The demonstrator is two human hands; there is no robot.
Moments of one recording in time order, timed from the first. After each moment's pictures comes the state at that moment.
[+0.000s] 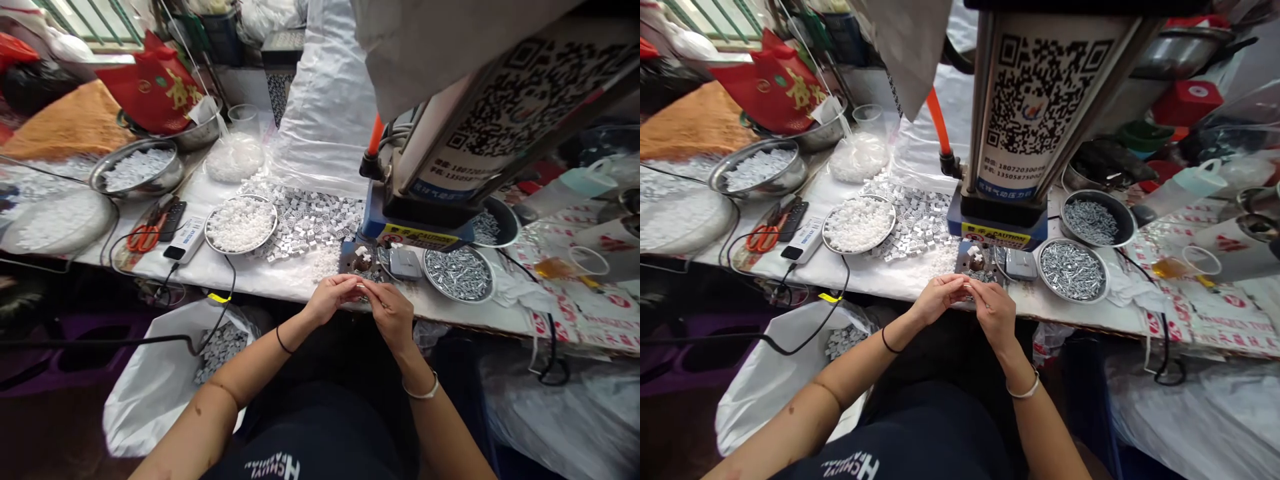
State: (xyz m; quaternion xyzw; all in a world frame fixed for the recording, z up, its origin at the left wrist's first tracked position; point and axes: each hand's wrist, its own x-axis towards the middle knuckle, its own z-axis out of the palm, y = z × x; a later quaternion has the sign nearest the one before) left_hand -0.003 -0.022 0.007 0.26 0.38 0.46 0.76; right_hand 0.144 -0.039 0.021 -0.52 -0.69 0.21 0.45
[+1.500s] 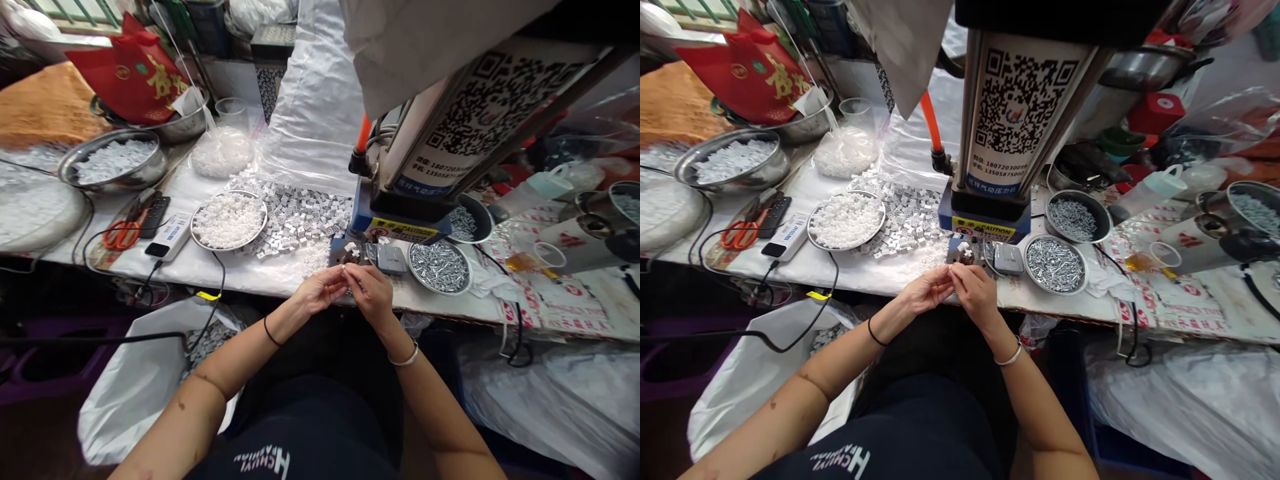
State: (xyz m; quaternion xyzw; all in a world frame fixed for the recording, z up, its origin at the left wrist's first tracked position) left_hand -0.006 -0.018 0.027 0.02 0.39 0.43 0.81; right_hand 0.135 -0.020 0.032 -0.46 -0.77 0.12 0.42
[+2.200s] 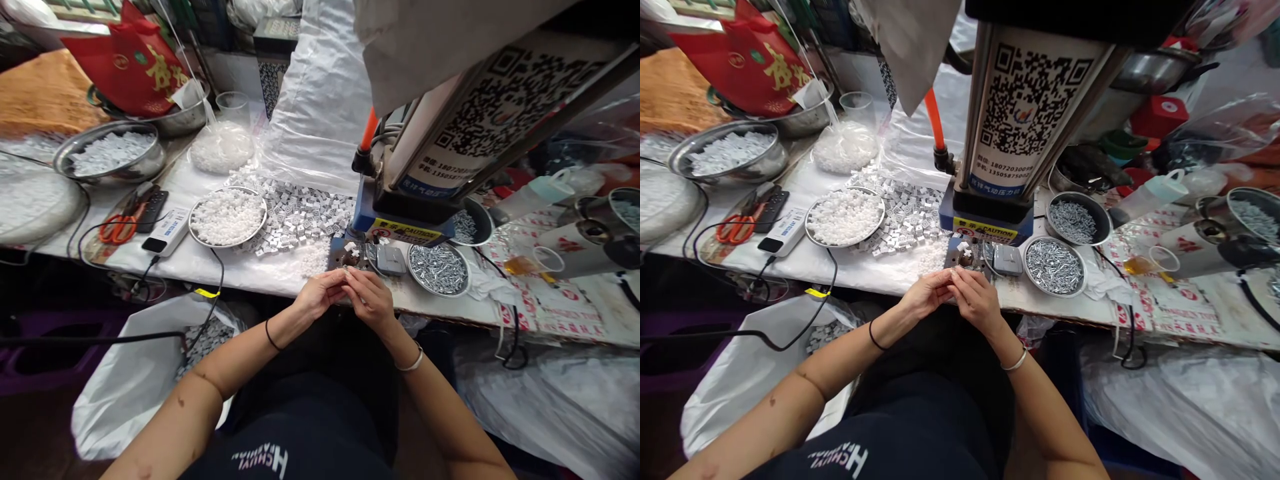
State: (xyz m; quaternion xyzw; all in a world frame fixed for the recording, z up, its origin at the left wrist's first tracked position) left_hand 0.003 -0.028 0.022 0.07 0.40 0.46 0.79; right_hand 0.153 -0.023 0.008 -0.37 -0.82 0.12 0.43
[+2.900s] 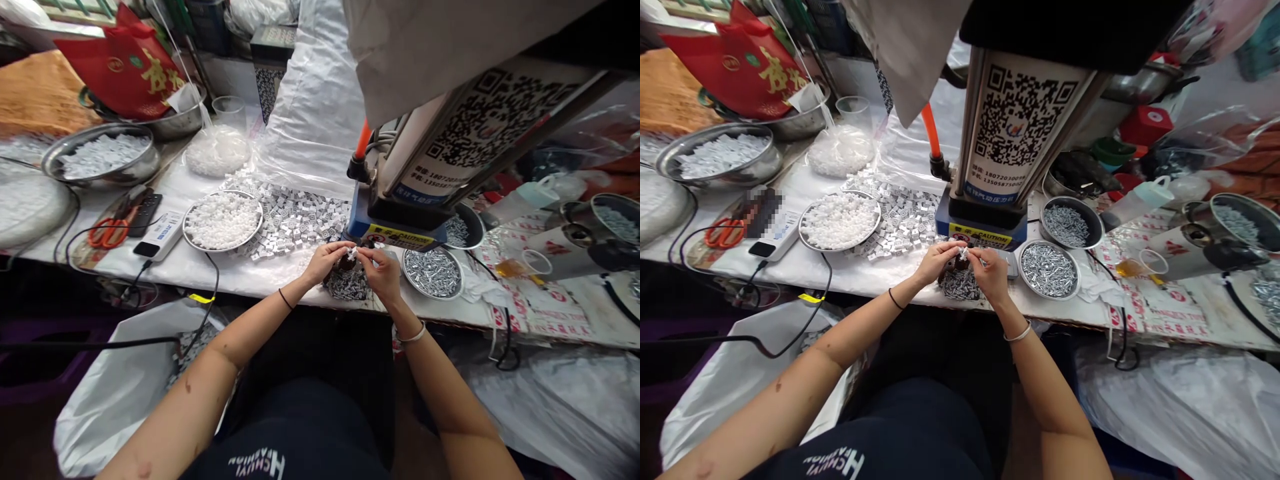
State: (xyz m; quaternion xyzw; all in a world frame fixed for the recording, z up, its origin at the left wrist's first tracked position) left_hand 0.008 0.053 -0.013 0.47 0.41 0.49 0.61; right_hand 0.162 0.033 0.026 -0.53 -0.71 0.18 0.43
